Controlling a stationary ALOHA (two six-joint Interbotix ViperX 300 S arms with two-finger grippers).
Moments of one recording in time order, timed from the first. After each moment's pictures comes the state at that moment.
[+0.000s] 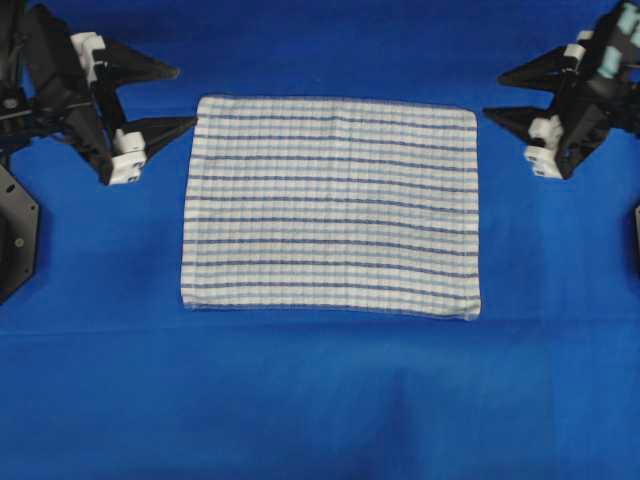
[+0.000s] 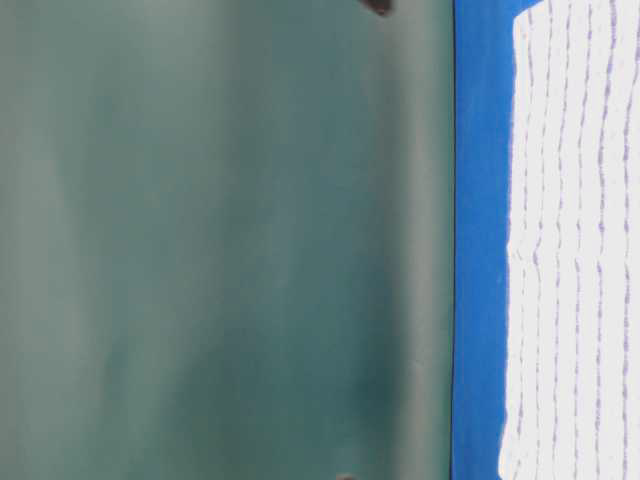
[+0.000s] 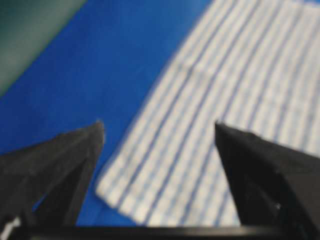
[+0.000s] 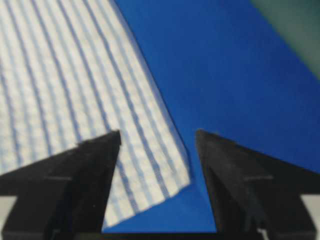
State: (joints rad) left arm 0.44 -0.49 1.20 -0.02 -0.44 0.04; right arm -0.49 -0.43 1.15 0.00 -0.19 0.01
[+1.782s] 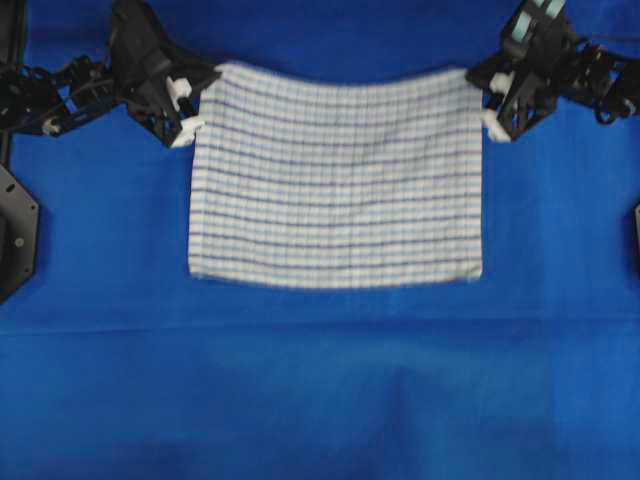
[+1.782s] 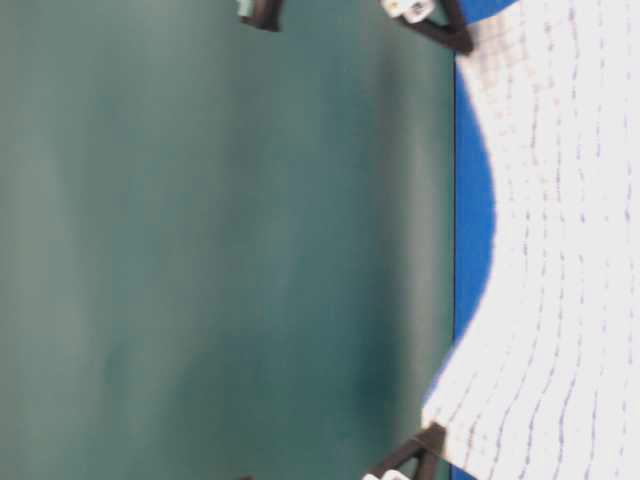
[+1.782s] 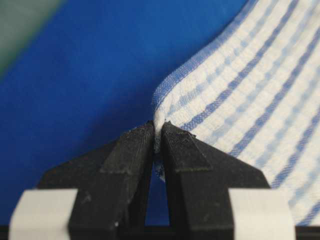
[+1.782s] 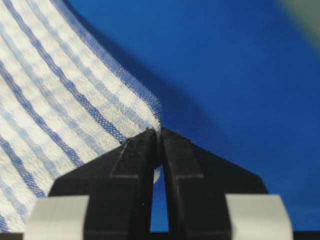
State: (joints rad) left arm 0.59 -0.02 1.06 -0.02 -0.65 0.12; right arm -0.66 -0.06 1.00 0.00 -0.27 -0.04
